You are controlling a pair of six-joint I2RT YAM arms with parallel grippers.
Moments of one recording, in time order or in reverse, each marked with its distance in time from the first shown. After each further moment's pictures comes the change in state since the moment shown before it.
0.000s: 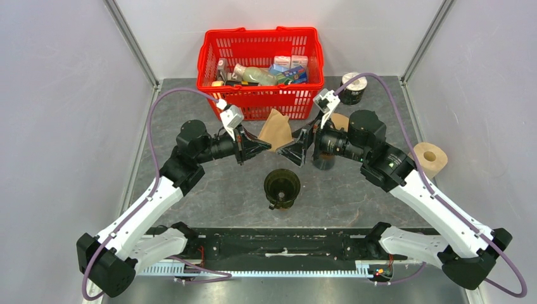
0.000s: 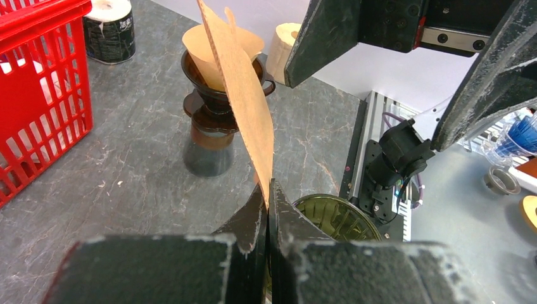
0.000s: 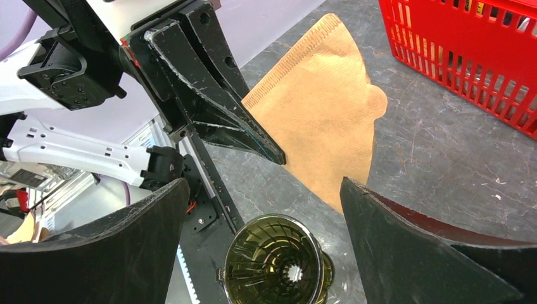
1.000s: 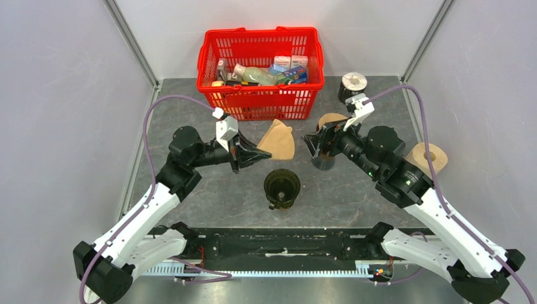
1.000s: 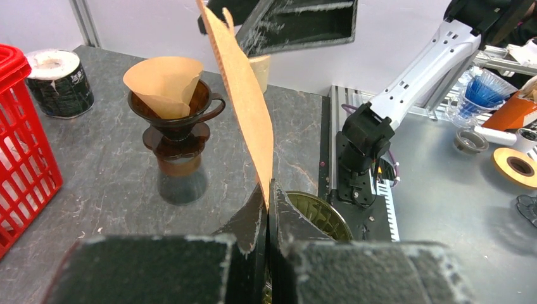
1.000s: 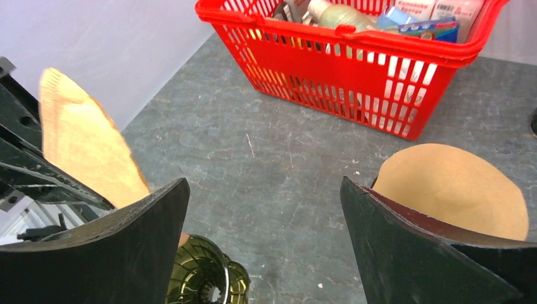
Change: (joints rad) left arm 0.000 -0.066 -0.044 0.099 0.178 0.045; right arm 0.000 -0.172 -0.113 -0.003 0.474 -0.058
